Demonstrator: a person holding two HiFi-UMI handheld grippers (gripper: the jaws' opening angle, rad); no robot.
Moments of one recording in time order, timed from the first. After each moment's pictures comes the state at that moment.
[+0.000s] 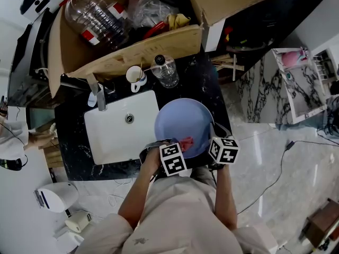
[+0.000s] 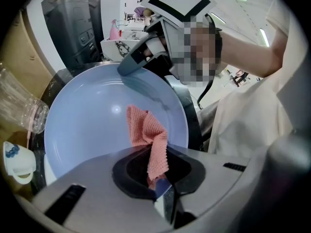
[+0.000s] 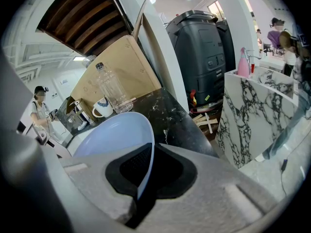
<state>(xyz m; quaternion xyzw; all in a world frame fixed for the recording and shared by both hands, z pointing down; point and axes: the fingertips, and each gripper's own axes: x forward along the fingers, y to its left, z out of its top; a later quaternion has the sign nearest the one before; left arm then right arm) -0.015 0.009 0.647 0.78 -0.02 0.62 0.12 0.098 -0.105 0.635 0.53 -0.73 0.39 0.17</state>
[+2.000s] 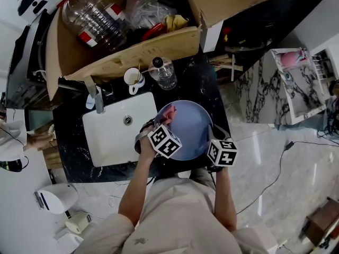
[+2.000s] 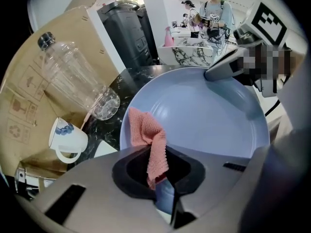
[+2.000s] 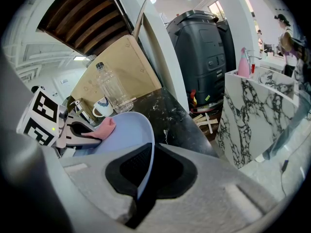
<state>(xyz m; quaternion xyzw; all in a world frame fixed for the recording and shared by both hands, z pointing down) -0.074 -0.129 0.650 0.74 -0.31 0.60 0.08 0.097 -0.105 0.635 0.53 -0.73 0.39 0.17</state>
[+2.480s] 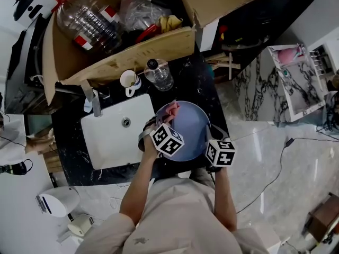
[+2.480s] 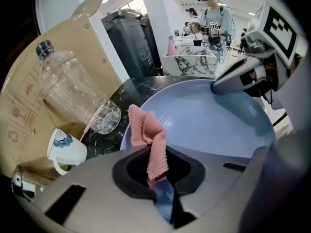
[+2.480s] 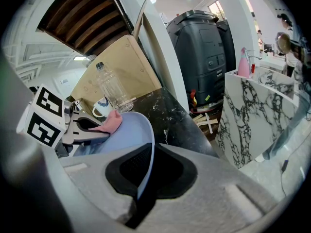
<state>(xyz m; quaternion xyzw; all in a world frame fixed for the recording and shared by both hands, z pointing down) -0.050 -0.151 0.647 0.76 -0.33 0.56 0.06 0.097 -0.105 0.635 0.53 -0.73 0.39 0.18</state>
